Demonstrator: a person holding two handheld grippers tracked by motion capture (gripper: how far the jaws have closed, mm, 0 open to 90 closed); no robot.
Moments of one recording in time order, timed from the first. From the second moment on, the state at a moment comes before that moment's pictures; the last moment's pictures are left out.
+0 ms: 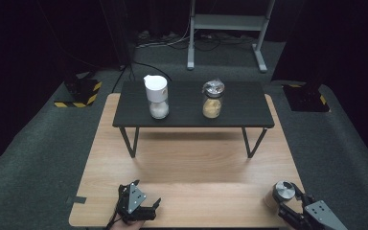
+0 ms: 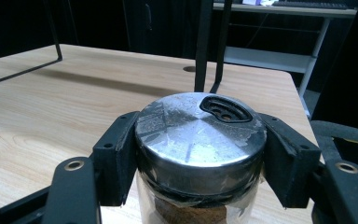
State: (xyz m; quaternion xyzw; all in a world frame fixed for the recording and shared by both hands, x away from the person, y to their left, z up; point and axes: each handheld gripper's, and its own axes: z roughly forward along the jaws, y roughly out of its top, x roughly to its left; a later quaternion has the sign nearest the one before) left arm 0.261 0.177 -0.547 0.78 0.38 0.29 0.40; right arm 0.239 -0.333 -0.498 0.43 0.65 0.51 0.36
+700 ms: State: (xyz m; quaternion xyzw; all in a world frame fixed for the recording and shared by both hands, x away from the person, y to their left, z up) left arm 0.261 0.178 -0.547 0.78 0.38 0.29 0.40; right arm 0.252 -0.306 -0.483 0.40 0.66 0.53 0.35
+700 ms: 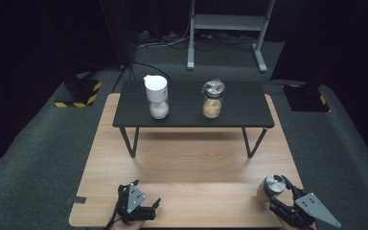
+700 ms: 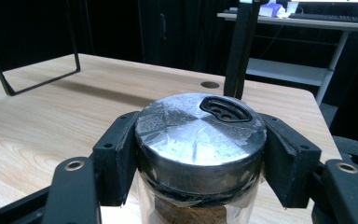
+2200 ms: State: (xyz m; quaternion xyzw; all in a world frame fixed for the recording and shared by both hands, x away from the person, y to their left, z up) left arm 0.260 0.178 -0.547 0.78 0.37 0.29 0.40; right arm 0.274 -0.279 -0.438 0.37 0.65 0.56 0.36
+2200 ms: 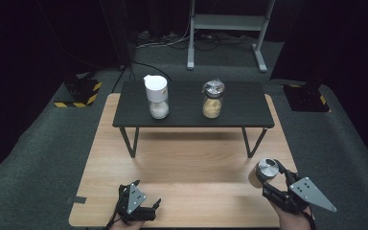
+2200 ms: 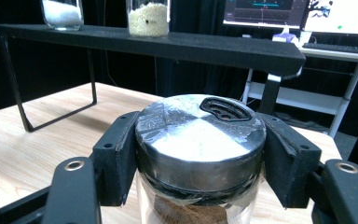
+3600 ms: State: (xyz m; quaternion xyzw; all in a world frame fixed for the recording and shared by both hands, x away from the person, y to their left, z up) left arm 0.260 0.179 -0.547 0.78 0.37 0.28 0.41; right arm 0.297 -0.252 -0.392 0.33 0.64 0.59 0.37
